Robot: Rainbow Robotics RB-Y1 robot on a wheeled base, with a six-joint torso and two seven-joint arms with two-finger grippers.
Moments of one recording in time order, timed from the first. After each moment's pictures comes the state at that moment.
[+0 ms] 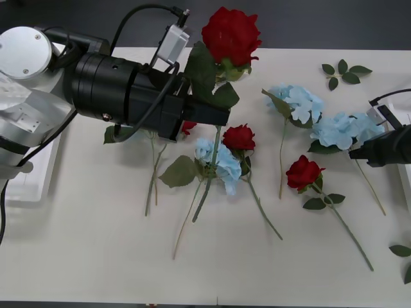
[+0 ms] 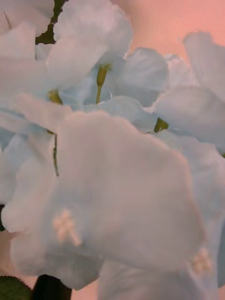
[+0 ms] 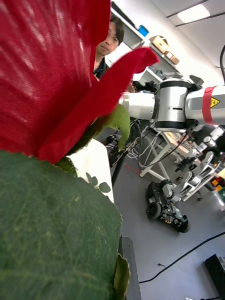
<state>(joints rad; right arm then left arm) -0.57 -0.97 0.46 -0.93 -1.68 0.95 2.40 -0.67 0.60 -0.34 -1.65 2.05 1.25 -2.34</state>
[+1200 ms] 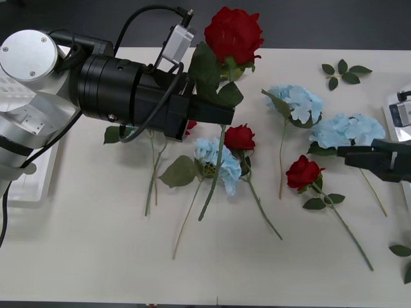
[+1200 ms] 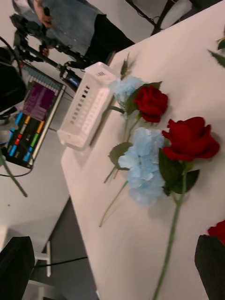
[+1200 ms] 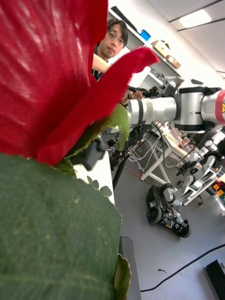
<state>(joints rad) -0.26 -1.15 0.46 -1.32 -2.70 1.21 2.68 -0.67 0.60 -0.35 -1.65 2.05 1.21 -2.34</state>
